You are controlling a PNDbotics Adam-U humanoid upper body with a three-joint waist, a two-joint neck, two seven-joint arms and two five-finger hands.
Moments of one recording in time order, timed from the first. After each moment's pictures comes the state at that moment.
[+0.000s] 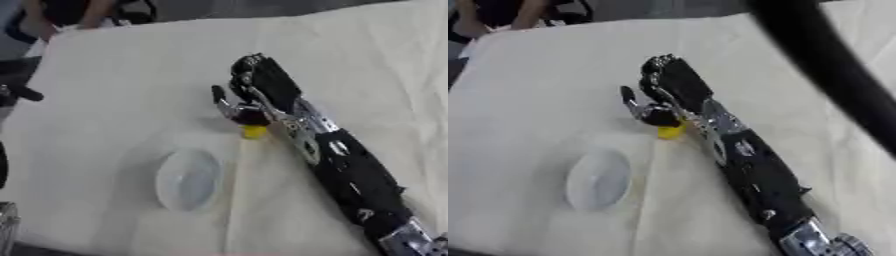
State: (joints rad) left arm -0.27 0.28 -0.04 -1.93 -0.06 -0.34 0.25; right arm -0.78 -0.20 0.19 -1.10 1.26 -0.54 -0.48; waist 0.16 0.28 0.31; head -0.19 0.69
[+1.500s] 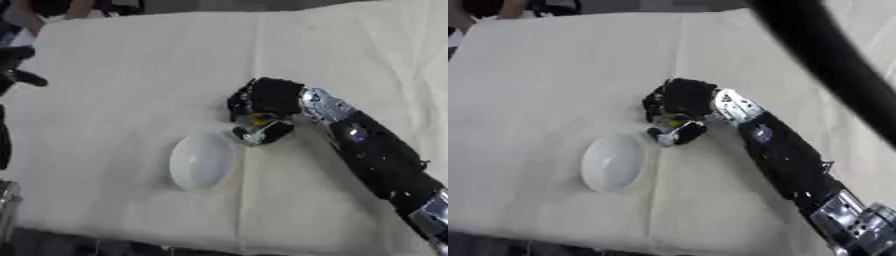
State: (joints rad) left arm -0.20 0.34 -0.04 -1.91 -0.06 -0.34 0.24; right arm -0.80 -0.35 0.39 -1.06 1.41 -0.75 -0.11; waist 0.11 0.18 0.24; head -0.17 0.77
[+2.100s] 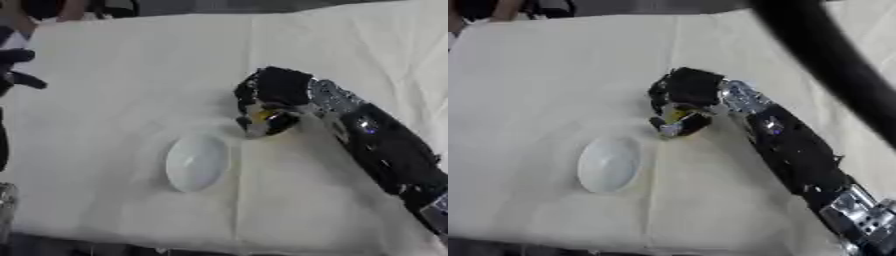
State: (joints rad) left arm -0.20 0.35 -0.04 -1.91 -0.07 -0.34 0.24; right arm -0.77 -0.38 0.34 -1.14 1.22 -0.68 -0.09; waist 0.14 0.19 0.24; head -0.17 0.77
